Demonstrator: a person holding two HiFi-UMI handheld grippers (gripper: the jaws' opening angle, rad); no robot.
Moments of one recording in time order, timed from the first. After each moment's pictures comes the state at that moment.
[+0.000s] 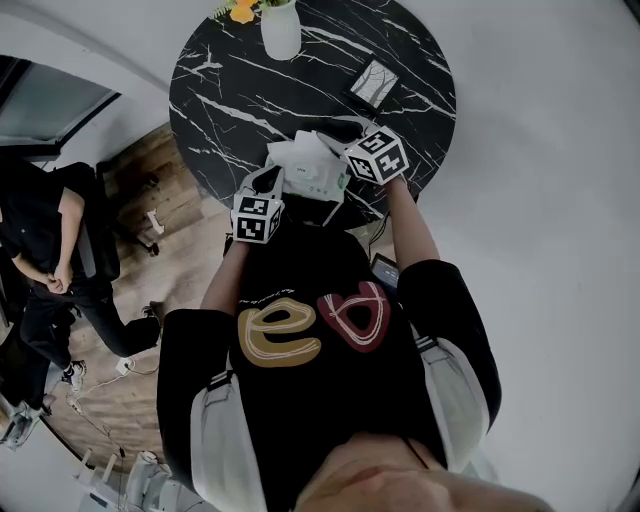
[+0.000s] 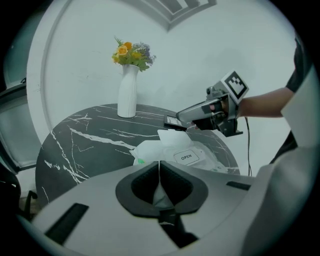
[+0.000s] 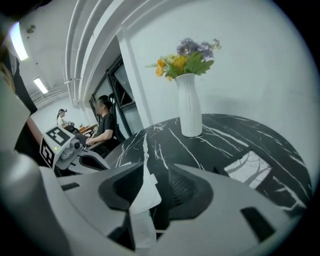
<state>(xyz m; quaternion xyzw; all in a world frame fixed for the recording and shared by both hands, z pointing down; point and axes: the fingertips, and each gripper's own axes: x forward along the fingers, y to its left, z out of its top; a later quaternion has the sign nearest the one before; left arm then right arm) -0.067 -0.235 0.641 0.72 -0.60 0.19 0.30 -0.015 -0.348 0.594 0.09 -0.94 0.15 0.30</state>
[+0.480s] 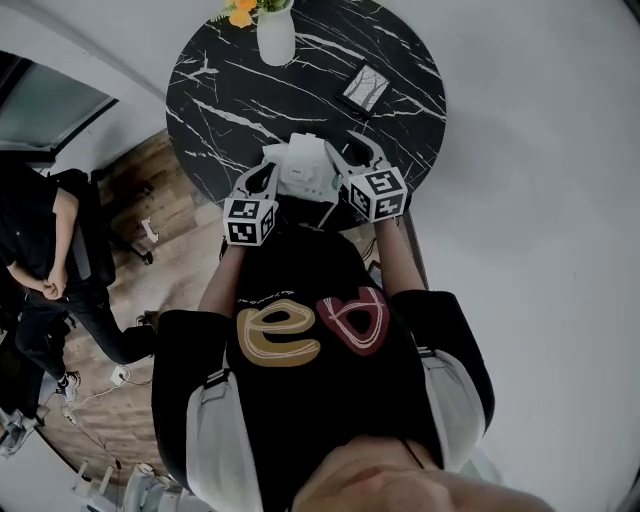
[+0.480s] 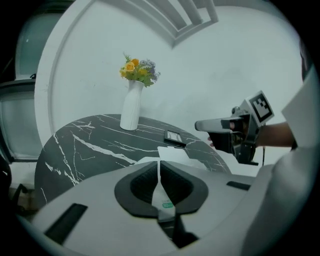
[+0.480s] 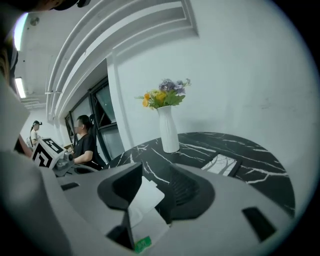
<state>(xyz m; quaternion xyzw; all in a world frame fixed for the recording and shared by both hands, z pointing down) -0.073 -0.240 0.610 0.72 -0.62 0.11 0.27 0.026 -0.332 0.547 0.26 -0.94 0.15 0.17</state>
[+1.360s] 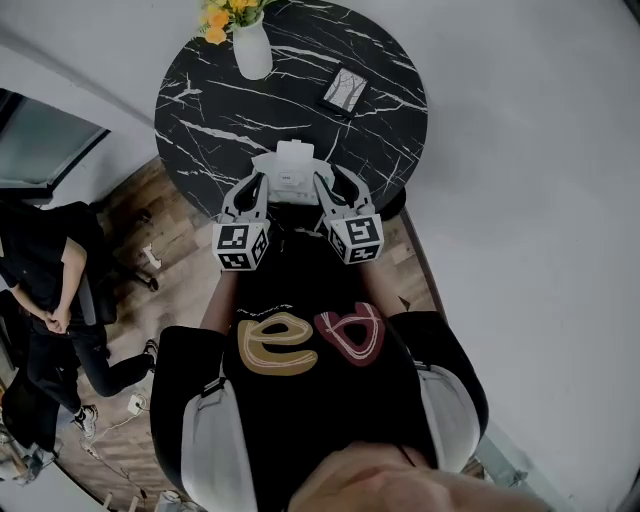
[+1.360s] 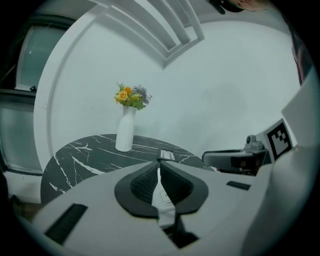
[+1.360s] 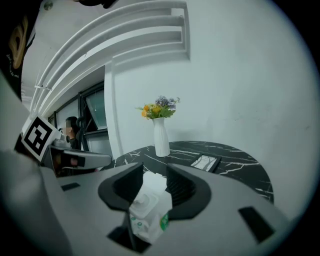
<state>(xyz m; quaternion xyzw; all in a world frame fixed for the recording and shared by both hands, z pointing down) -0.066 -0.228 0.545 0.75 -0.63 0.05 0.19 0.057 -0.266 0.536 0.37 -0.91 0.11 0.12</state>
